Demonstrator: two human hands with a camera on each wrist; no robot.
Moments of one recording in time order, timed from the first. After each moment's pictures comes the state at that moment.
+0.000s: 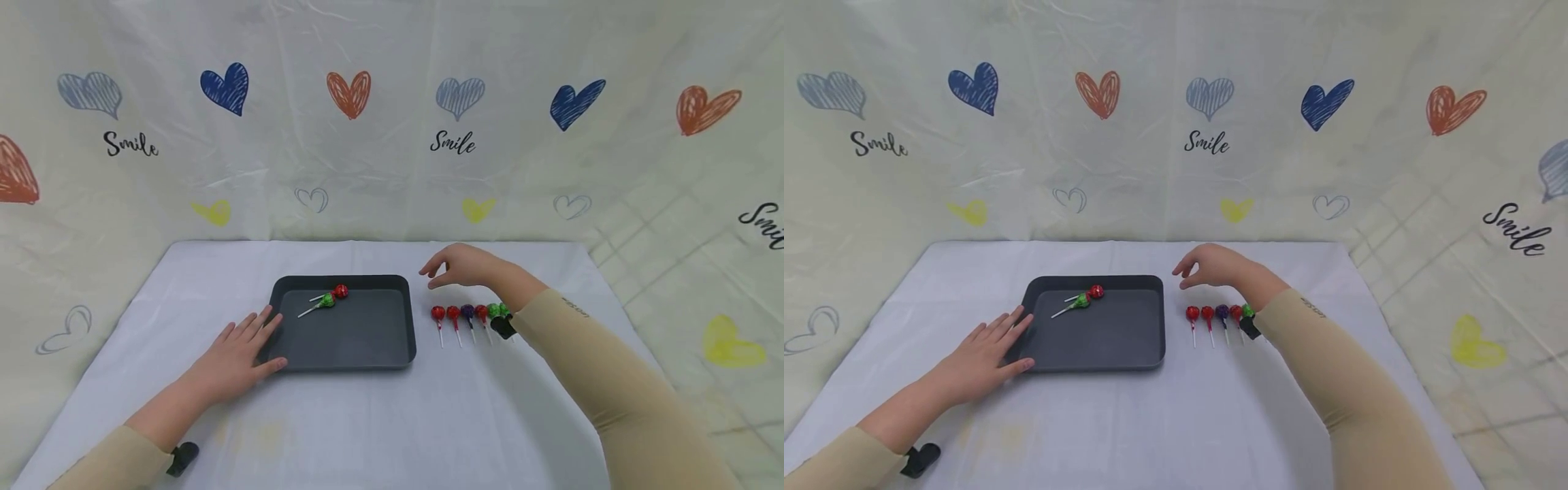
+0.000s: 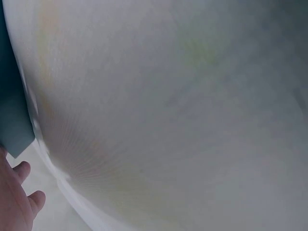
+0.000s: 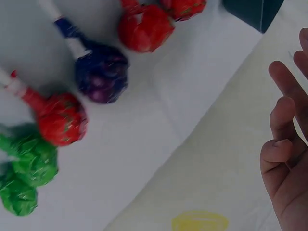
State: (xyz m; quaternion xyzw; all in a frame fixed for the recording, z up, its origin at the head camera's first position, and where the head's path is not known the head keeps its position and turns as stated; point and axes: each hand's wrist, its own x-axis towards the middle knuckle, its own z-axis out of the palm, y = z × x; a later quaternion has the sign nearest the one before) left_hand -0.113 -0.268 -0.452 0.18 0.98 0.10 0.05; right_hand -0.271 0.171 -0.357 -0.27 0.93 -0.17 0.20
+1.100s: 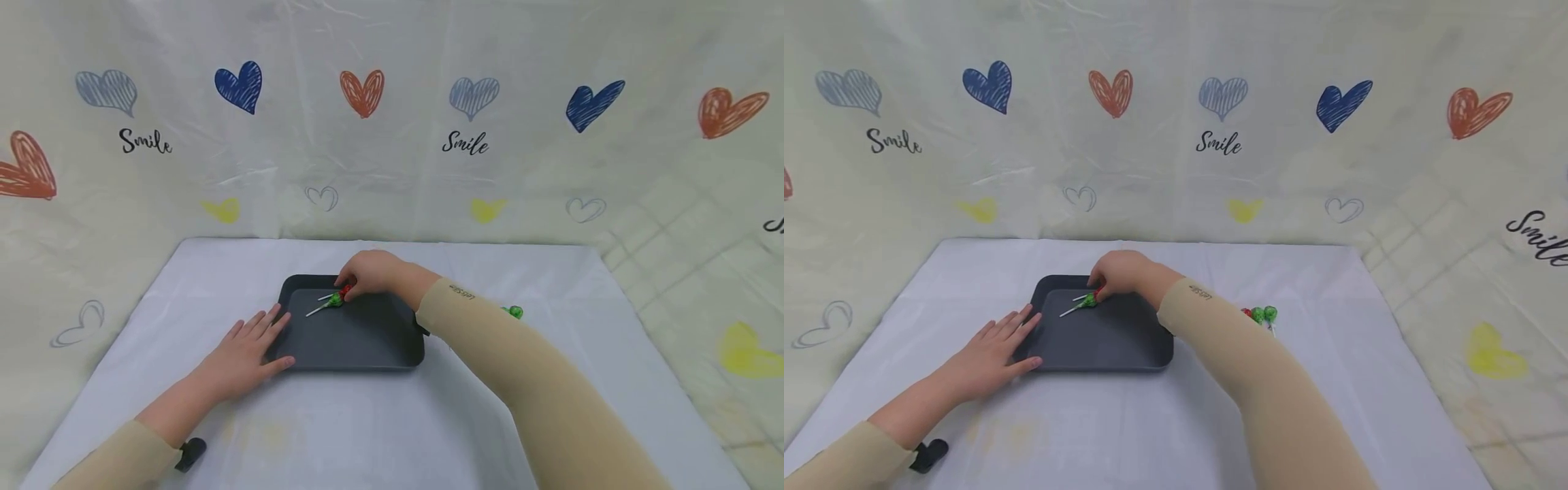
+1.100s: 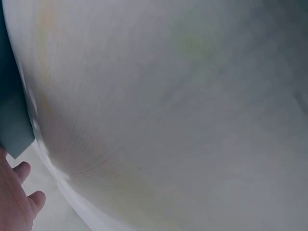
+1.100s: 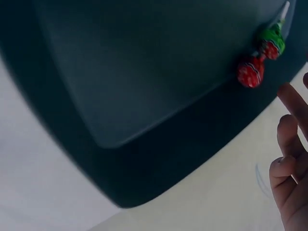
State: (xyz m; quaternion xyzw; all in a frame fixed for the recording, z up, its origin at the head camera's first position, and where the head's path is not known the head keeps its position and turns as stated) left_hand -0.115 -0.269 -0.454 0.17 0.98 0.10 0.05; right_hand -0.273 -0.004 -0.366 -0.43 0.89 -0.03 0.16
